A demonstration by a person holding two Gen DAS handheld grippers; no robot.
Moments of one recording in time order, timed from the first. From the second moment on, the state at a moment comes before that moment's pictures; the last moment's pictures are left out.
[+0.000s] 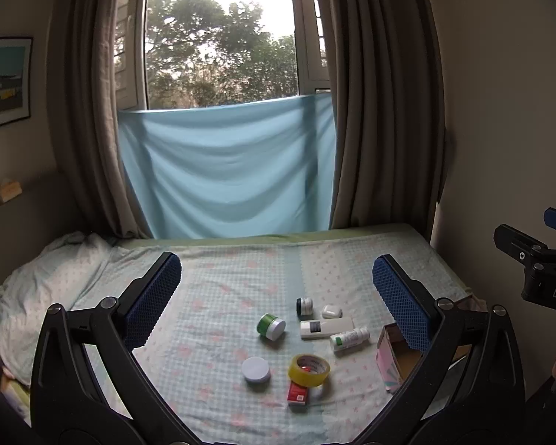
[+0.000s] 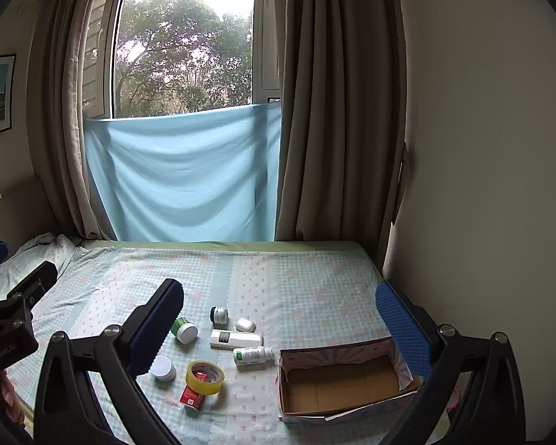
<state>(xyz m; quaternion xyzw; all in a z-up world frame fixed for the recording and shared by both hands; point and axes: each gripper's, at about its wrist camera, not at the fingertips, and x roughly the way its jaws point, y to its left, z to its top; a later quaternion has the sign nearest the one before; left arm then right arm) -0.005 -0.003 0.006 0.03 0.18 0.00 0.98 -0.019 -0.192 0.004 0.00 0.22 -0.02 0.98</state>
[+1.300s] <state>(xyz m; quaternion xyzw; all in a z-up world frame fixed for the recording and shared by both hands) 0.002 -0.003 0.005 0.03 0.17 0.01 0.98 -0.012 -0.187 0.009 0.00 0.22 -0.02 0.98</state>
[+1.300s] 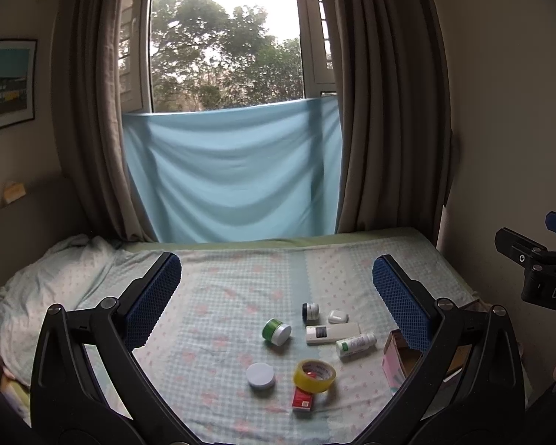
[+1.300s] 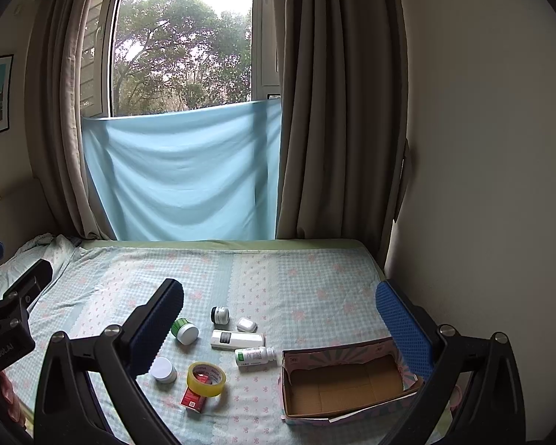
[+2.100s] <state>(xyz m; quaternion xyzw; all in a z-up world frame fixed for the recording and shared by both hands) 0.000 0.001 0.005 0.03 0.17 0.00 0.98 -0.013 -0.183 0.007 0.00 0.21 -0.02 0.98</state>
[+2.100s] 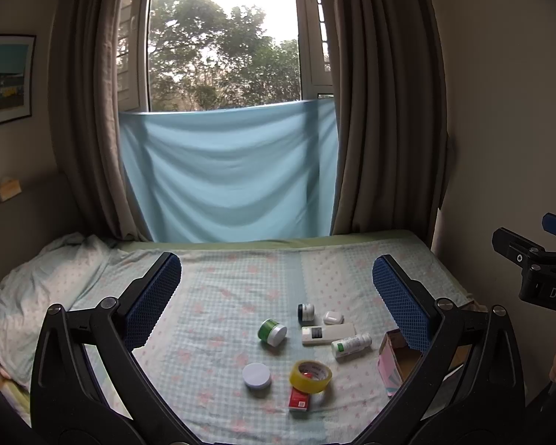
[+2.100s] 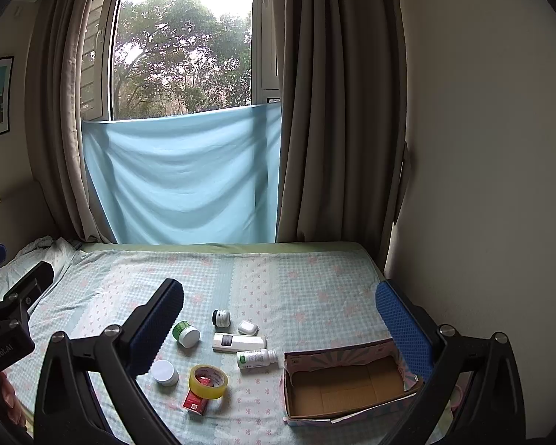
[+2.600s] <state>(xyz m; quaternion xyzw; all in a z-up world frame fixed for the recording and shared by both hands) 0.015 0.015 0.006 0.02 0.19 -0.01 0.98 -0.009 -0.179 0.007 0.00 0.22 -0.01 0.98</state>
